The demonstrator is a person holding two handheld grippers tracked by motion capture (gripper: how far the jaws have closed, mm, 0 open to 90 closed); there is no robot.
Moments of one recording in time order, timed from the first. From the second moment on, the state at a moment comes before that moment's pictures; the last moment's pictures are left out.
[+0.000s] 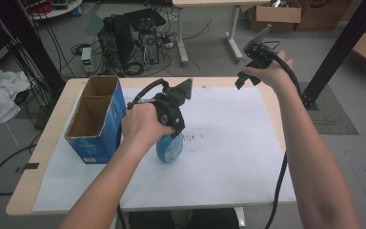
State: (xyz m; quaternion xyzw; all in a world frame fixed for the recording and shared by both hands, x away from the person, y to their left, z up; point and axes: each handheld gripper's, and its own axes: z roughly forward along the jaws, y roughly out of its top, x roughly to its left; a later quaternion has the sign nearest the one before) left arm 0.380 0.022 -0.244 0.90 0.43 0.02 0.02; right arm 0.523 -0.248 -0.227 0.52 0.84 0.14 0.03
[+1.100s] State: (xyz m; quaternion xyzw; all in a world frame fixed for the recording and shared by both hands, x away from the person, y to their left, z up) left arm 0.397 0.160 -0.104 0.76 0.64 0.04 0.07; right arm 0.523 -0.252 -0.222 0.52 0.84 0.15 0.04
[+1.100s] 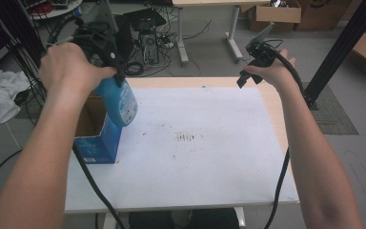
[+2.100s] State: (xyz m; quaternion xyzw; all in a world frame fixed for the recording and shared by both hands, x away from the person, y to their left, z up) left arm 0.398 0.244 -0.122 0.68 0.73 0.07 0.05; right arm 0.522 -0.255 -0.219 0.53 0.84 0.14 0.04
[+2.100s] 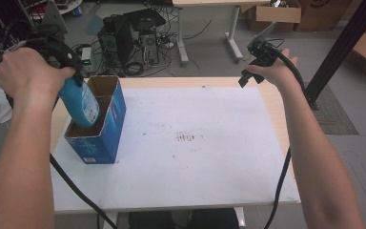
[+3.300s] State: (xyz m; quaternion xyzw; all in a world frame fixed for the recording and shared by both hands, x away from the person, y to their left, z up) left arm 0.422 0.239 -0.236 0.69 0.73 0.03 0.00; right arm 0.522 -0.256 -0.223 0.52 0.84 0.14 0.04
